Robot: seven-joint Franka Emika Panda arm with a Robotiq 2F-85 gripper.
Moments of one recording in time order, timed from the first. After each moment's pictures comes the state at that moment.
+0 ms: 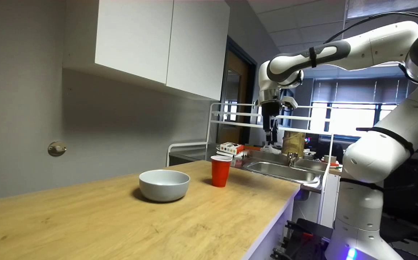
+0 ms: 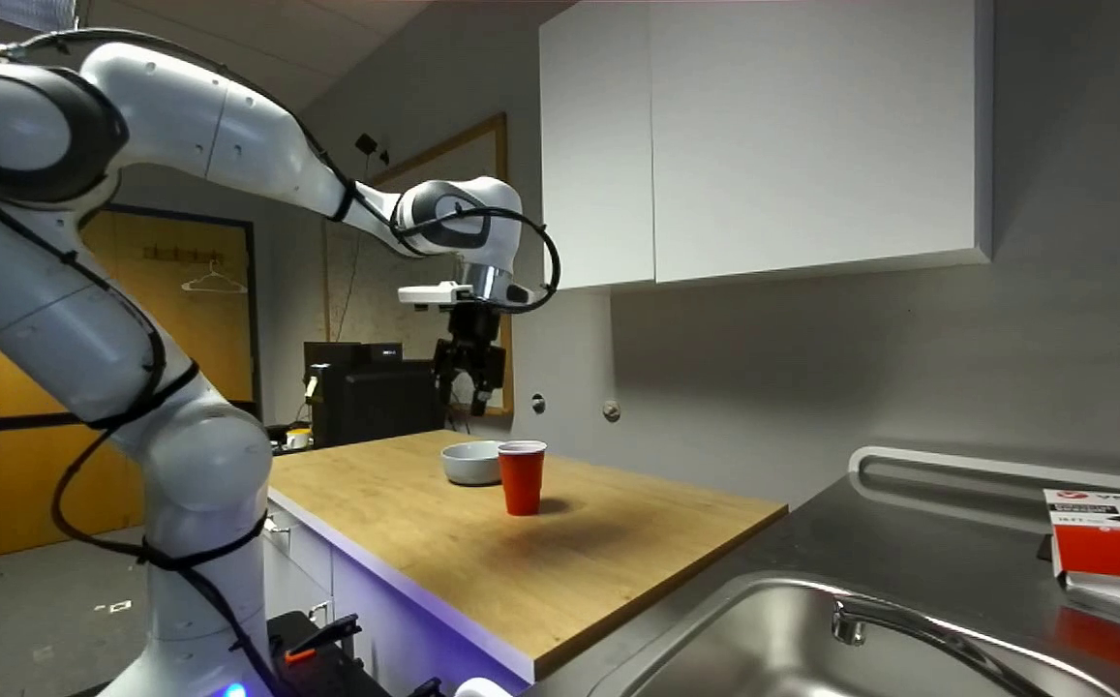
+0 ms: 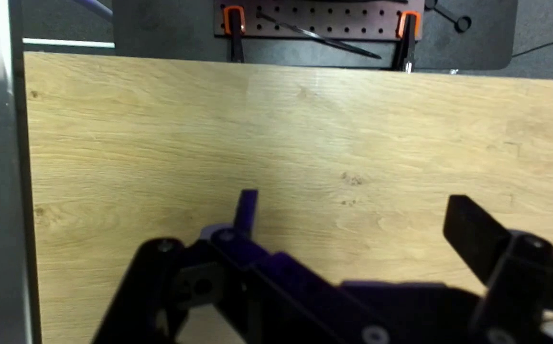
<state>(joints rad) -0.06 -0.62 -0.15 -2.43 -0.05 1.62 -0.16</state>
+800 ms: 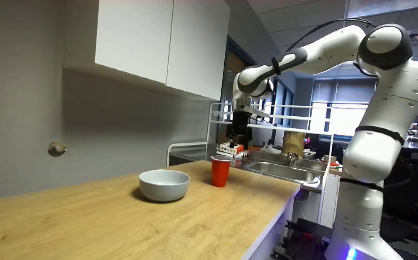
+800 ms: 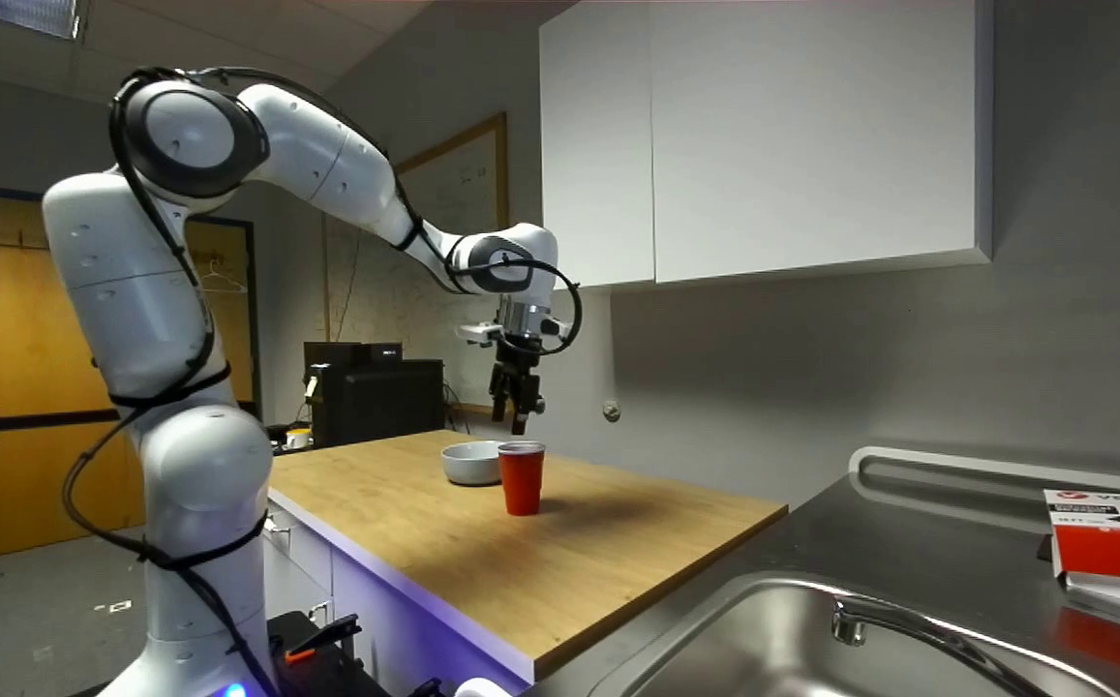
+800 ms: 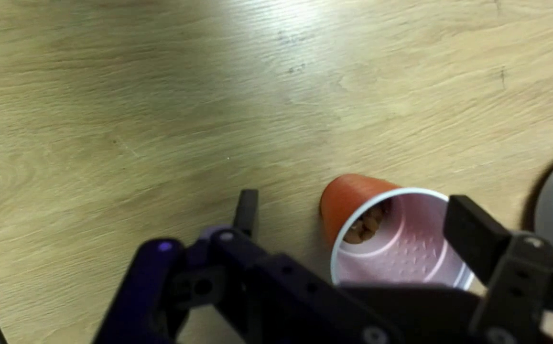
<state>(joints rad) -0.05 -0.27 -0.07 -2.27 0.10 1.88 0.15</state>
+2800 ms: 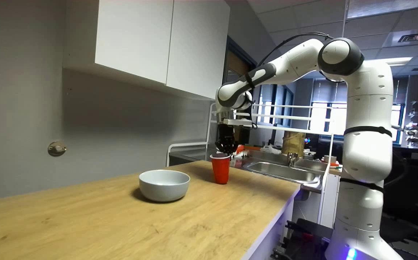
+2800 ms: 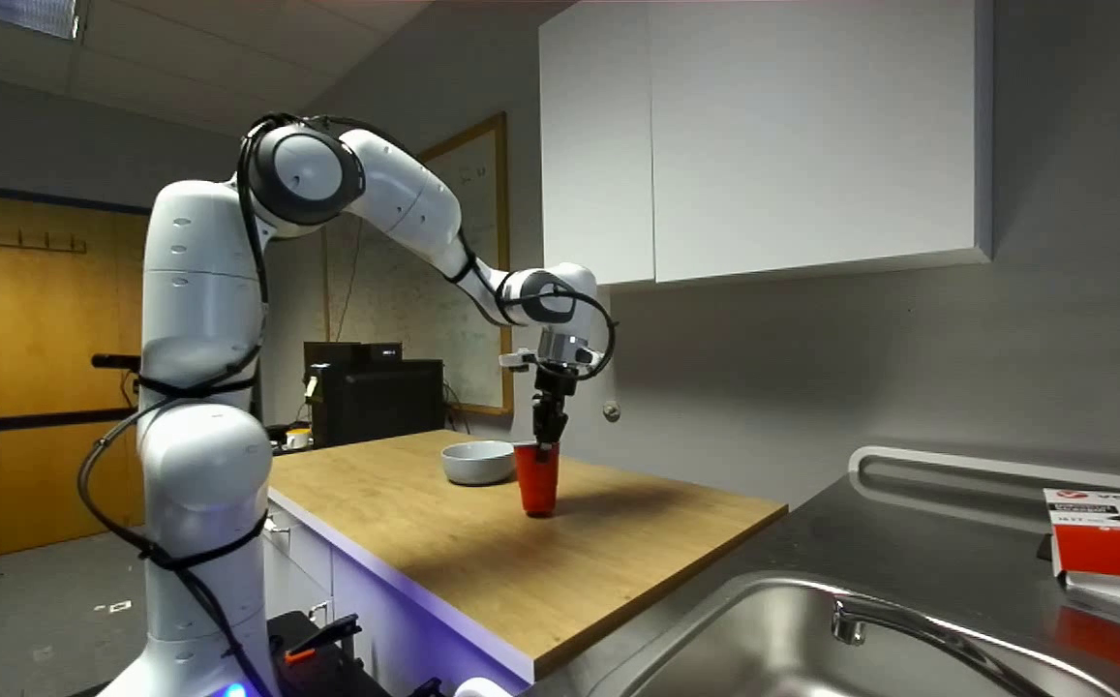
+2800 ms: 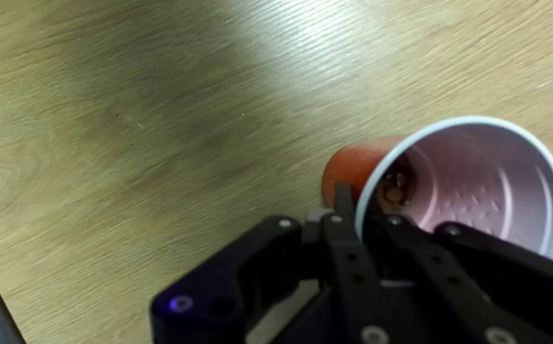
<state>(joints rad) -0.06 0.05 -0.06 -2.04 0.03 1.85 0.35</state>
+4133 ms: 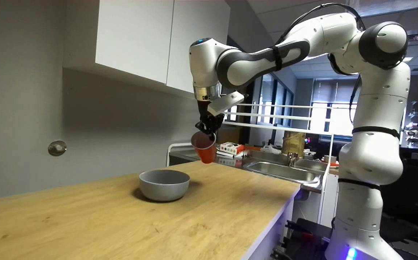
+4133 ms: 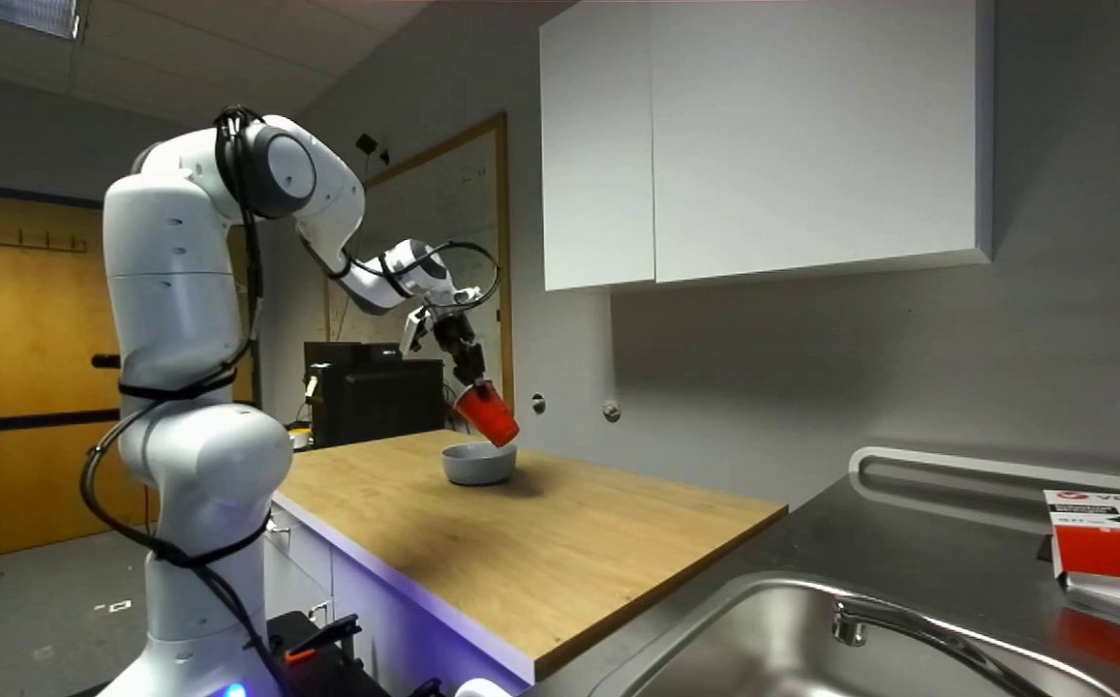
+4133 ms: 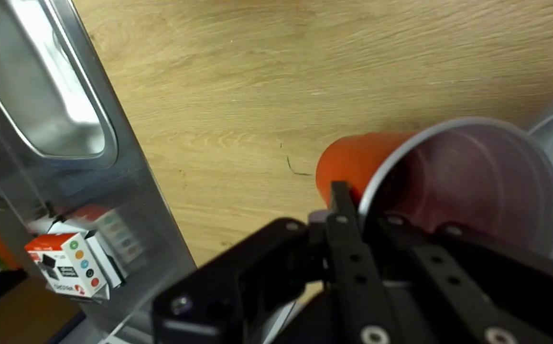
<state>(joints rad) 0.18 -0.10 0.30 -2.03 -0.51 1.75 0.88</state>
